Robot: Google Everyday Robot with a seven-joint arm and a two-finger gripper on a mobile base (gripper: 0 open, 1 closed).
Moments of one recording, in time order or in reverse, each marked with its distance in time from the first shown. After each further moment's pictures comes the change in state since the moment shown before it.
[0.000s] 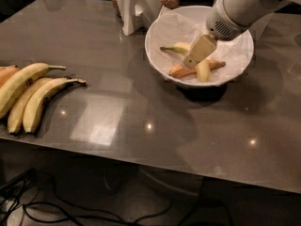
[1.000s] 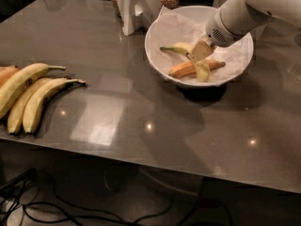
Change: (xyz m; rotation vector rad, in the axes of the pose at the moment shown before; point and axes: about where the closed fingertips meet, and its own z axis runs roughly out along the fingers) arm 0.016 -0.025 0.033 0.071 0.007 0.088
